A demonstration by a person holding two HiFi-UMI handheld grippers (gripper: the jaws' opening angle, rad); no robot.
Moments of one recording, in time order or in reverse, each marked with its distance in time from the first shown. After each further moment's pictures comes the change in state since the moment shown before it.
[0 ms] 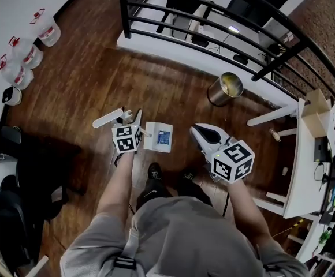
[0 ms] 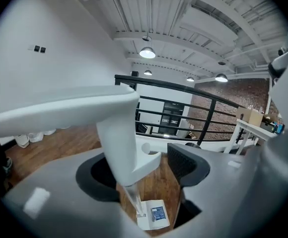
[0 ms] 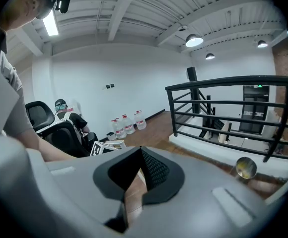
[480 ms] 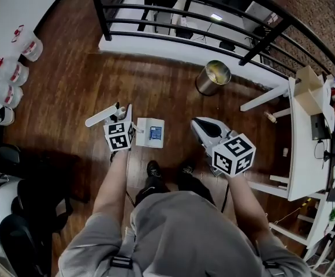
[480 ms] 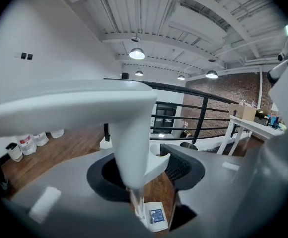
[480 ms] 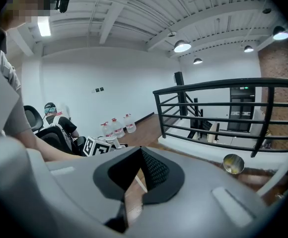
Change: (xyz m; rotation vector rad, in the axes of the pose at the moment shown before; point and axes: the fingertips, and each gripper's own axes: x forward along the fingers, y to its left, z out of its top) left arm 0.017 -0.040 0.030 0.095 -0.011 -0.065; right arm -0.039 -0.043 -0.010 0.047 -0.046 -0.123
